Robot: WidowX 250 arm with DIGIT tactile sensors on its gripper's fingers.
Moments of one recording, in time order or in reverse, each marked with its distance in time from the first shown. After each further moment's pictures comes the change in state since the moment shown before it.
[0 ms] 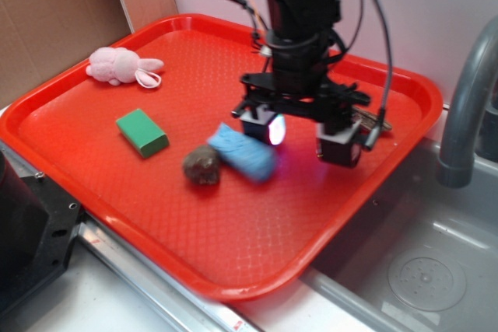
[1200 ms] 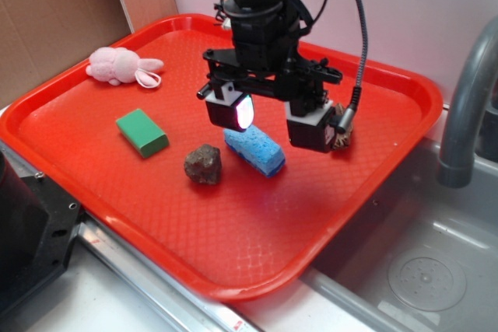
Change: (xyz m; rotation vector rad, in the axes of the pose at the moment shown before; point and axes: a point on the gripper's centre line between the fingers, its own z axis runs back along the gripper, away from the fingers) arm -0.024 0.010 0.025 0.025 0.039 0.026
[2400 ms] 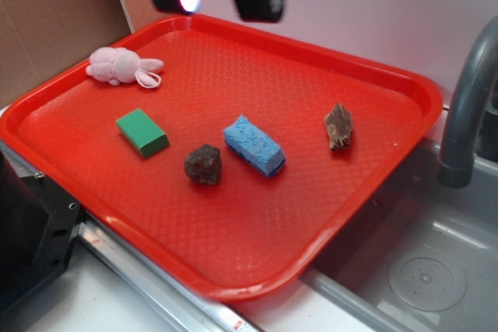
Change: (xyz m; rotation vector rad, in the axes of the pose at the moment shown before) arm 0.029 0.014 0.070 0.055 -0.175 0.095
